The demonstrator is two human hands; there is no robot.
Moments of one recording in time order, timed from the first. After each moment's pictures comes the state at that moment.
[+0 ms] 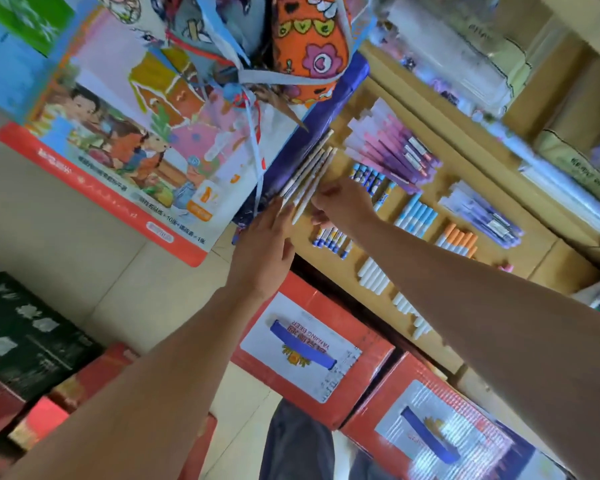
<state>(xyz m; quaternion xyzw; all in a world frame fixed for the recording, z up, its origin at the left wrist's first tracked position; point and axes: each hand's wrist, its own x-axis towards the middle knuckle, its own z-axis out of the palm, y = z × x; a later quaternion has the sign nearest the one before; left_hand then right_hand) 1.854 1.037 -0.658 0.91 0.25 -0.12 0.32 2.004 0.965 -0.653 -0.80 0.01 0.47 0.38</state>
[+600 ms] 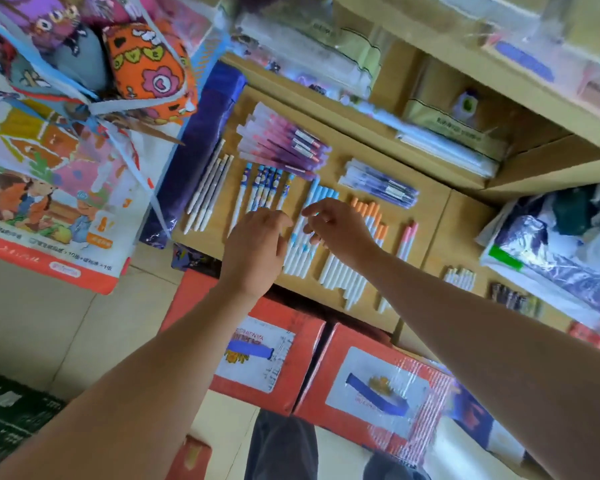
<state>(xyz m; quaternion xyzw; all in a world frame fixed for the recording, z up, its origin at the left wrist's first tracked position) 1.920 0.951 -0.609 0.95 0.13 -0.05 0.28 2.017 0.821 -0.611 -0.82 -0.02 0.39 0.42</state>
